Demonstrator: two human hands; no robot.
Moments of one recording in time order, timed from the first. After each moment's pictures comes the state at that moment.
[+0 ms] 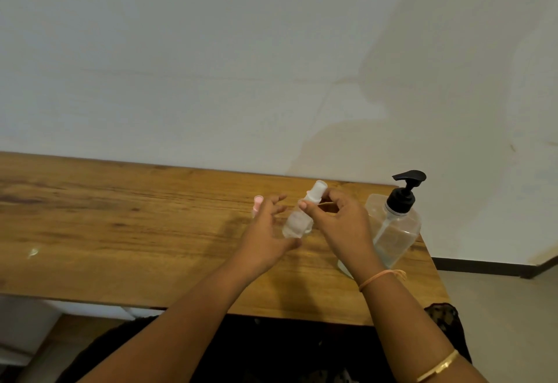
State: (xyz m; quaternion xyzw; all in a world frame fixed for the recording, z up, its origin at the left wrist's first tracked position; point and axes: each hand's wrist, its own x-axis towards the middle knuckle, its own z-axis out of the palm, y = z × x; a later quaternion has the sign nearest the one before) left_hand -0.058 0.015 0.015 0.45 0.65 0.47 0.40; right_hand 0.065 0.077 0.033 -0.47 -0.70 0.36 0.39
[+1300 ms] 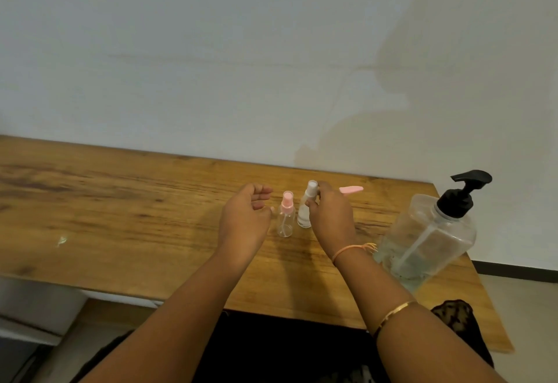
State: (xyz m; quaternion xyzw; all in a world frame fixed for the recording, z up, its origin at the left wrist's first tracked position) left_hand -0.116 0.012 0.014 0.36 0.73 0.53 0.25; right_hand -0.006 0.096 -0.001 -0.53 -0.78 0.22 0.25
